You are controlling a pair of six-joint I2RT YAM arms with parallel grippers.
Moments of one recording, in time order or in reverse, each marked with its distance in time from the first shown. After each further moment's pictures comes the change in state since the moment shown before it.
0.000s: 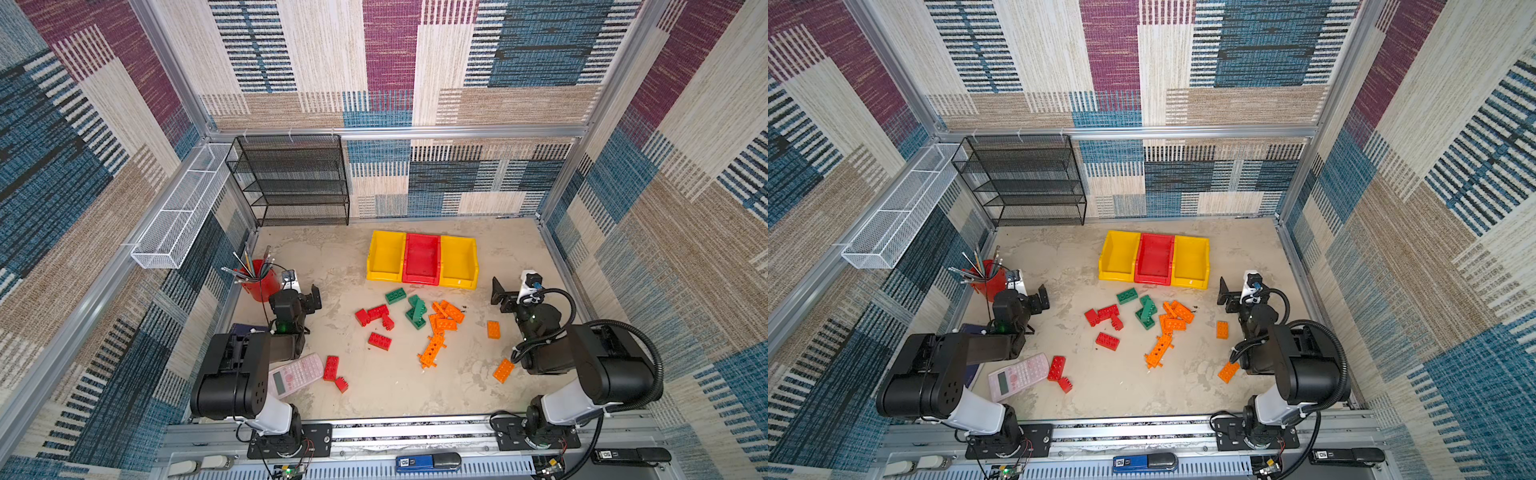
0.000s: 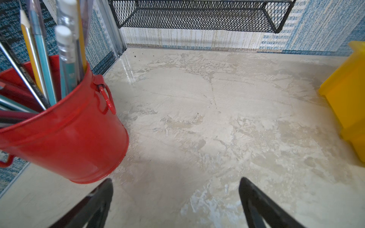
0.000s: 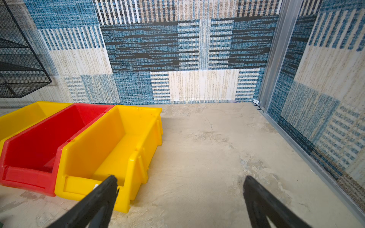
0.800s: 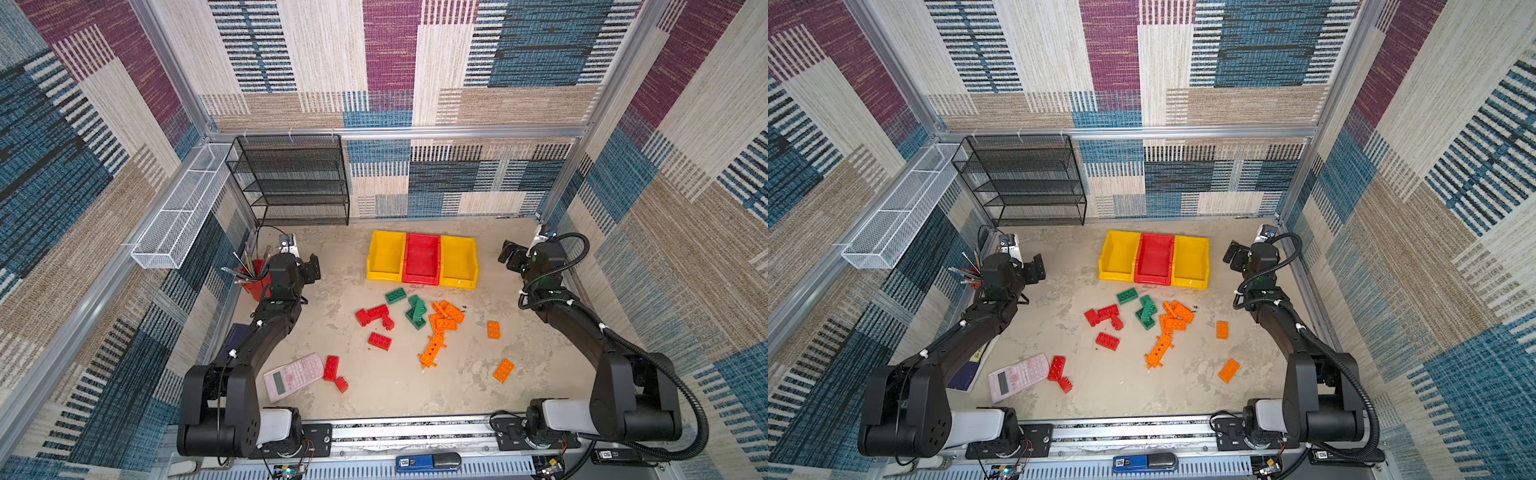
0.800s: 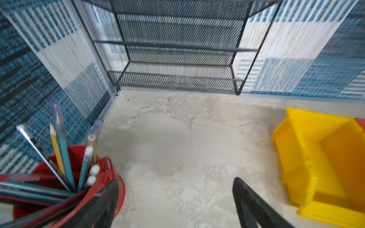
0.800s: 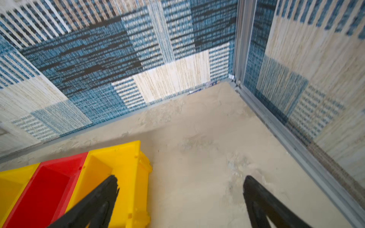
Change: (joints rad) left arm -0.076 -0.203 0.425 -0.596 0.014 -0.021; right arm 0.051 -0.208 0.621 -1.184 0.225 0.262
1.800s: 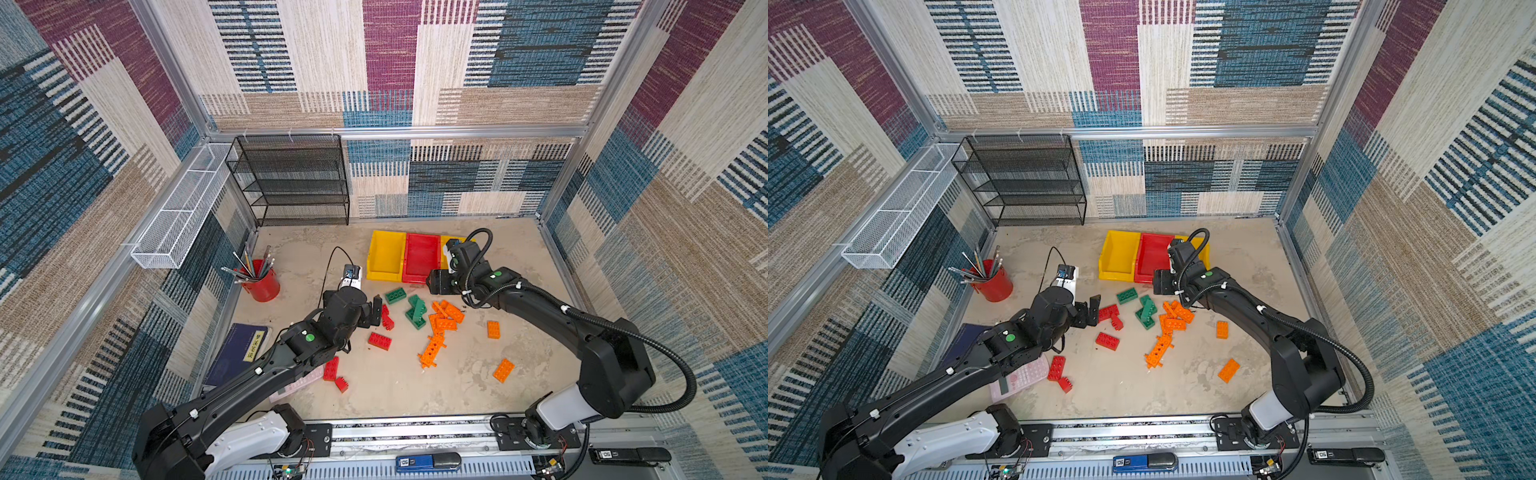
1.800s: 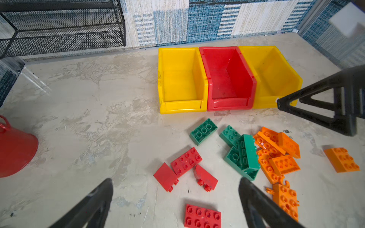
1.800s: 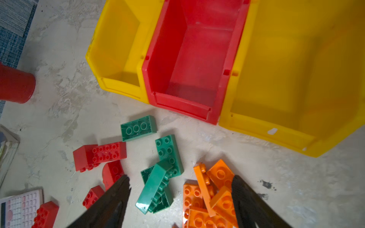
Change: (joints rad) left arm -0.707 -0.286 -0.022 -0.519 -0.295 -0.278; right arm 0.527 0.211 0.331 -0.595 -0.164 0.150
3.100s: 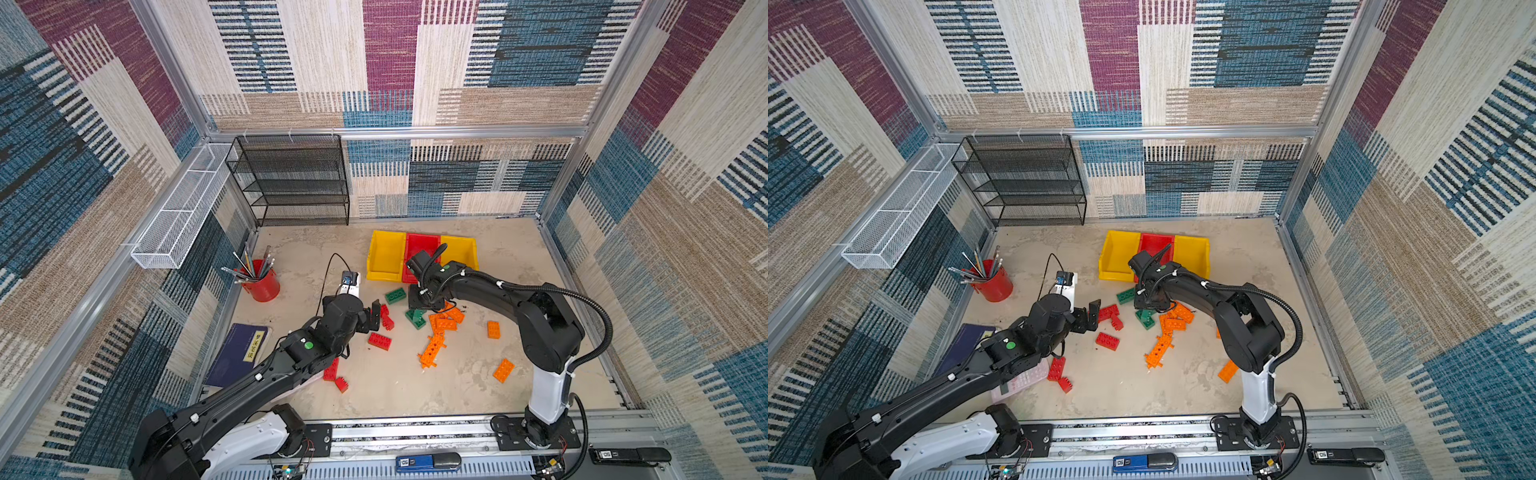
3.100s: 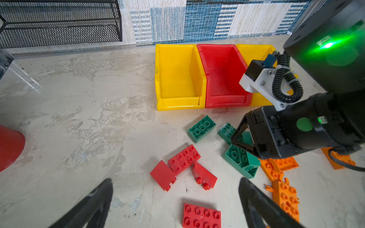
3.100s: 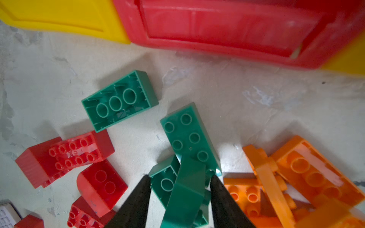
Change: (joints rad) left arm 0.010 -0.013 -0.063 0.093 0.027 0.004; right arm 0.137 0.366 0.263 -0.252 0.027 0.210
